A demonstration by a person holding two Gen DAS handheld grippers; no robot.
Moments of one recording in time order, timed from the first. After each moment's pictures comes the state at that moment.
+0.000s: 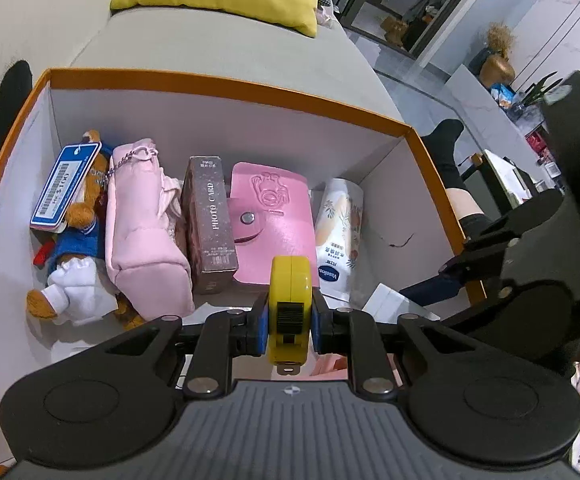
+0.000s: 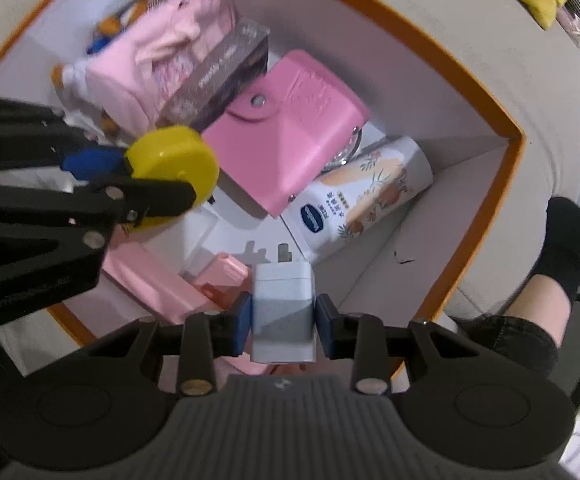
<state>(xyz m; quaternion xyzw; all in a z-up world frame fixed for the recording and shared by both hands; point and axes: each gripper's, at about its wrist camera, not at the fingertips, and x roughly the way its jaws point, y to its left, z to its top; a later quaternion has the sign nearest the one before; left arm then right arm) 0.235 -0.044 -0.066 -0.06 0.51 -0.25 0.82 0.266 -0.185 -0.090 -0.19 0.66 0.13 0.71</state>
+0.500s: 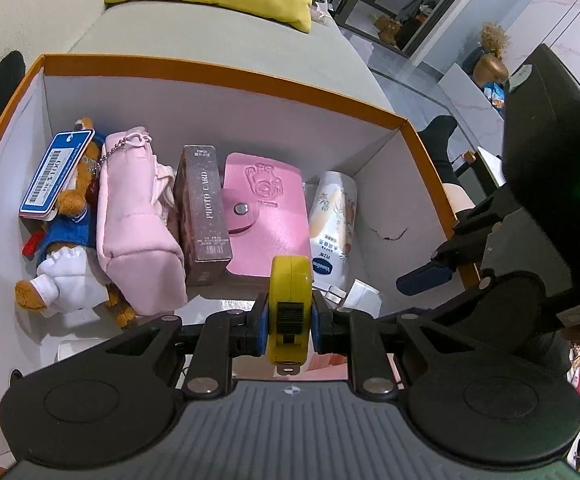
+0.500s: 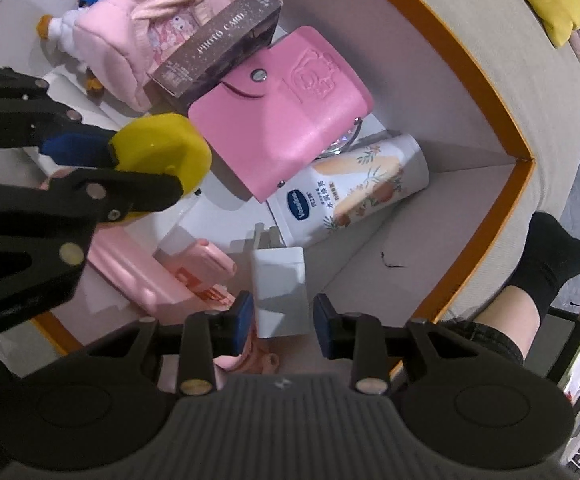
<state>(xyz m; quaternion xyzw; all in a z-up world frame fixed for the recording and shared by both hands) 0.230 -0.043 -0.068 -0.07 0.51 -0.26 0.82 0.262 -0.175 -0.097 -0.26 0.67 0.13 0.68</state>
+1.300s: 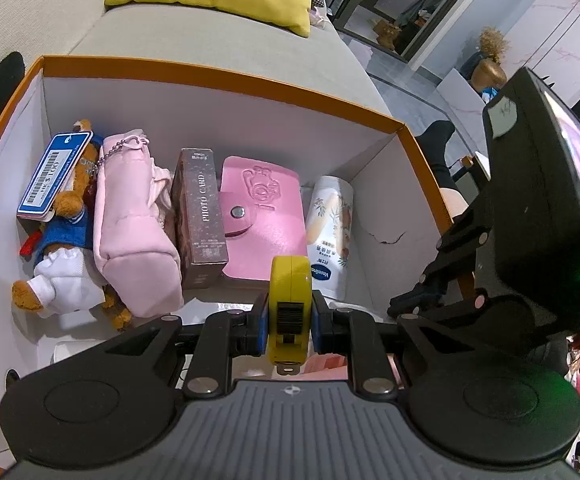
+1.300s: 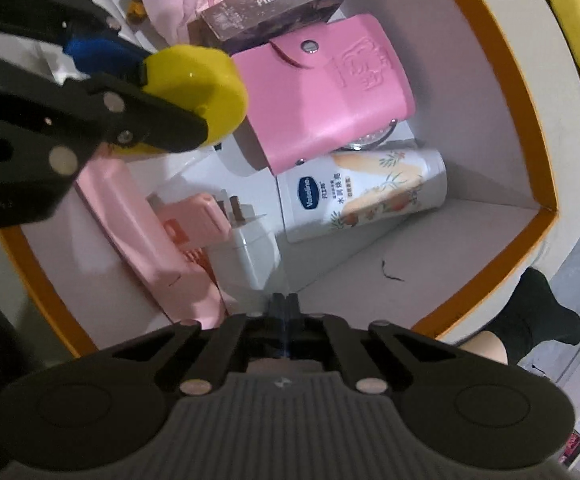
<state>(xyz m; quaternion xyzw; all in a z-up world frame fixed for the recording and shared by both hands) 0.232 -0.043 -0.069 -0.08 0.51 -0.26 0.82 0.247 -0.175 -0.102 -0.37 0.65 0.21 0.63</state>
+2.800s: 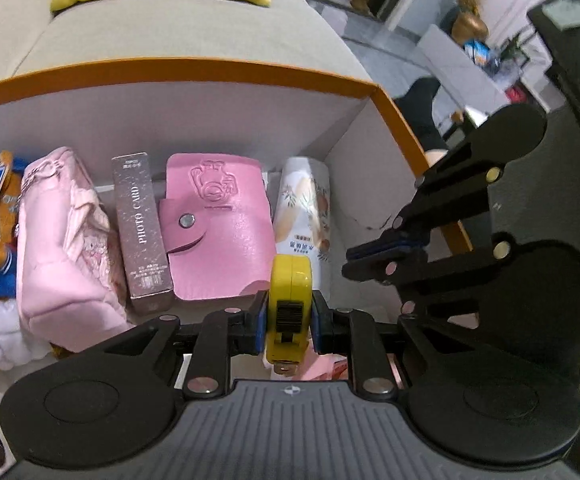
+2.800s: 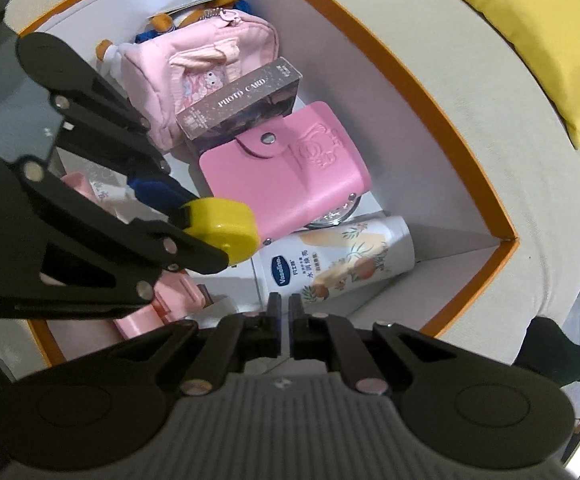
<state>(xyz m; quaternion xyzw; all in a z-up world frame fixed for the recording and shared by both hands) 0.246 -0.091 -0.082 0.00 0.53 -0.30 0.79 0.245 -0.198 -0.077 -0.29 0.55 0.26 0.74</state>
